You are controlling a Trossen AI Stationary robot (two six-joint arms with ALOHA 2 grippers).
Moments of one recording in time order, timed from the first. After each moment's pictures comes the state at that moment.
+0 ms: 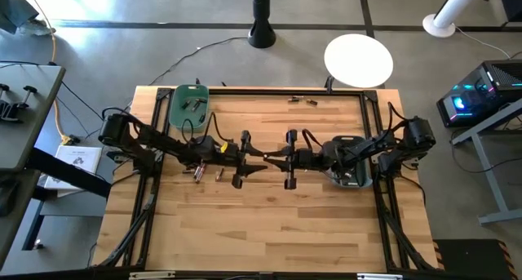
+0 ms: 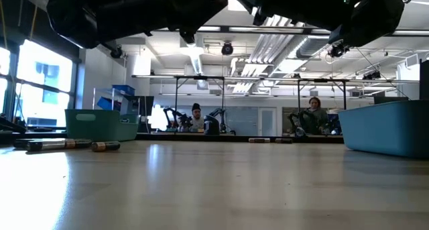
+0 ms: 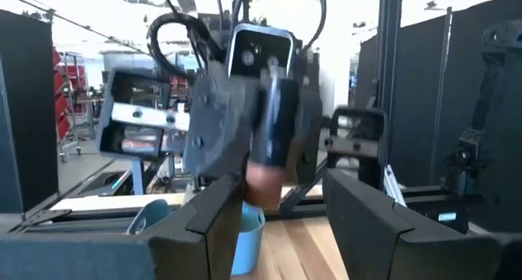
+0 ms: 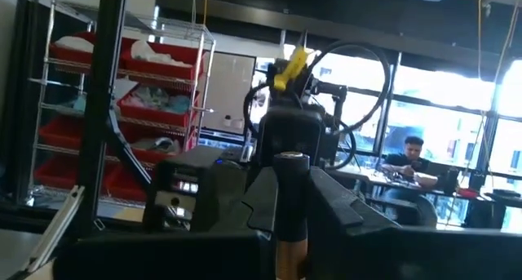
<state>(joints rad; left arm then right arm) -0.05 1.65 0.61 1.24 0.10 -0.01 0.12 1.66 0.67 1.32 0.08 -0.21</state>
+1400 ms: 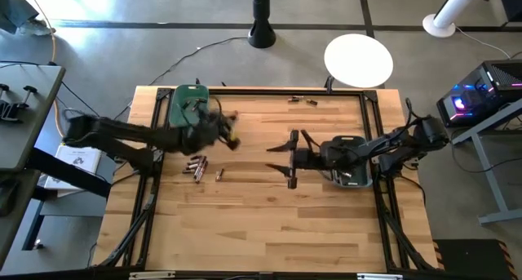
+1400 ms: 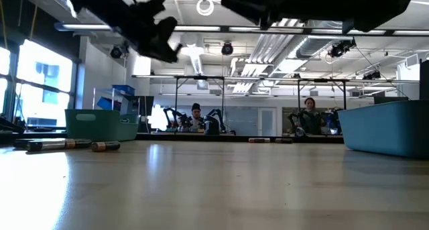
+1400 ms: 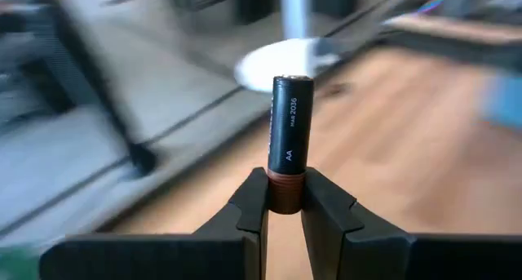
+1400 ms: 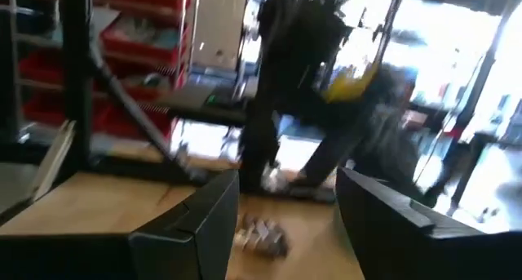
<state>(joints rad) 0.05 1.24 0.72 0.03 -0.78 -0.20 0.13 1.53 0.67 0.96 0.16 -0.20</state>
